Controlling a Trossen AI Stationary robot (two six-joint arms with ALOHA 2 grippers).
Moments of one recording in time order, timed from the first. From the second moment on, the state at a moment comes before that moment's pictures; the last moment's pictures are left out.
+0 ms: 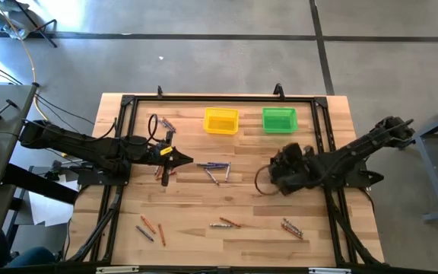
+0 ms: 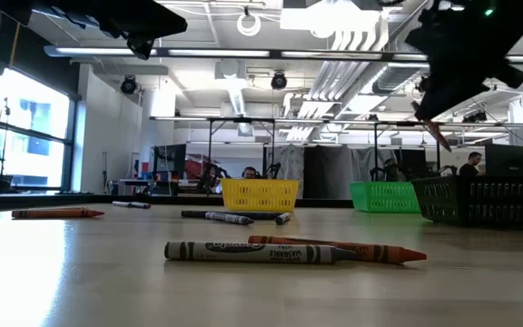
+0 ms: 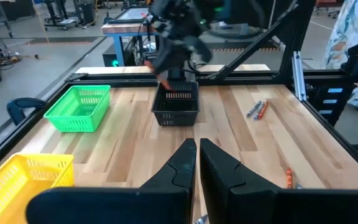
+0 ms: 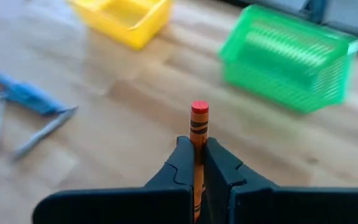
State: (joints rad) left arm -0.14 0.90 0.51 0.18 -0.14 0.00; right arm 0.39 1.27 0.87 -1.05 0.81 1.43
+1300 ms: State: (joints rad) left arm -0.14 0.90 0.48 0.16 -0.31 0.06; right arm -0.43 1.47 0.87 -0.55 0.87 0.65
